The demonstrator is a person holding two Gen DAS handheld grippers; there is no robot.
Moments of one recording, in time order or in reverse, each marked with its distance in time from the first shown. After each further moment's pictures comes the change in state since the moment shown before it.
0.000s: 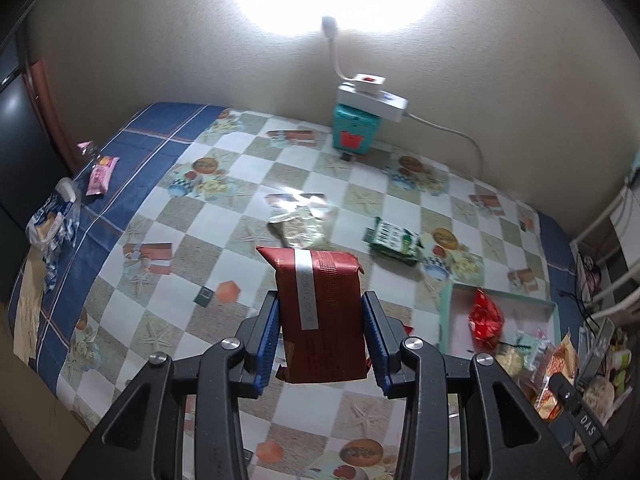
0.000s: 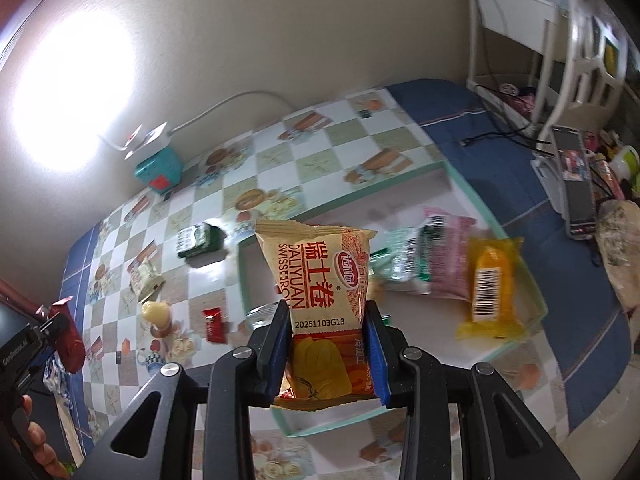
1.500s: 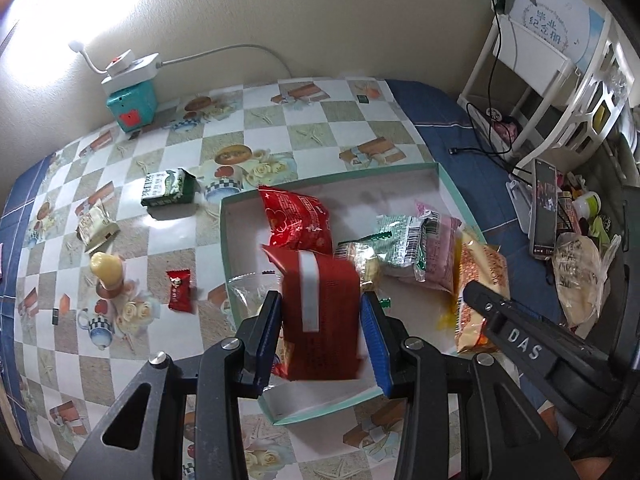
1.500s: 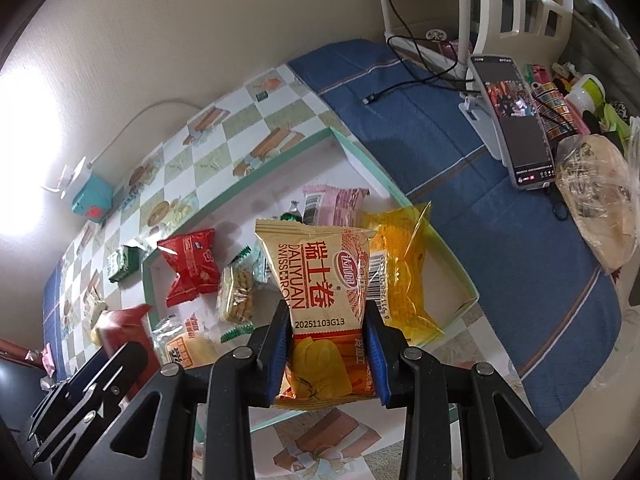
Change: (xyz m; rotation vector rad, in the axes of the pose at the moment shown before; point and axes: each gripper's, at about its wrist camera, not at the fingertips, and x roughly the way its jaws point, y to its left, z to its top) left arm 0.027 -0.207 -0.092 0.435 0.156 -0.222; right arm 0.028 -0.105 0.003 0.170 0.093 -0.071
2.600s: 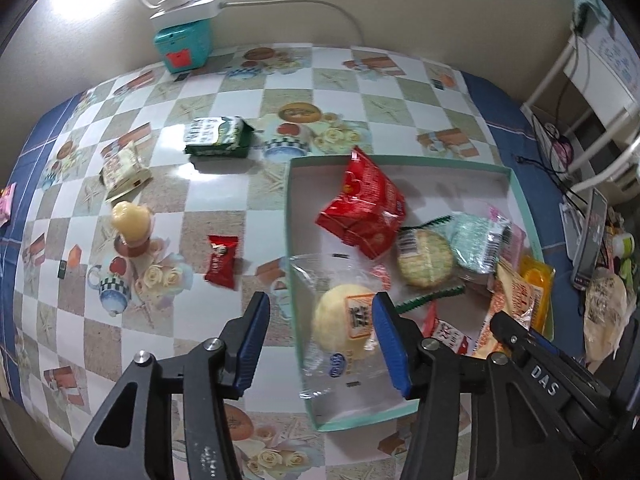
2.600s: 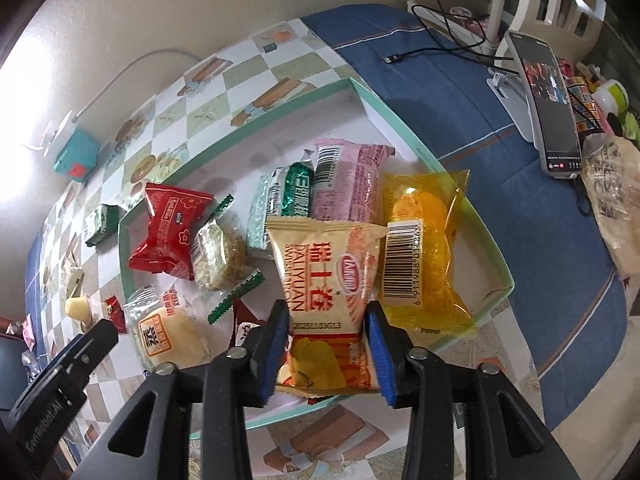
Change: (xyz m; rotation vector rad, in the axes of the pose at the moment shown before) left arm 0.031 0.056 0.001 -0.180 0.101 0.084; right arm 0.041 0.015 -0.009 -0.074 0.107 -0.040
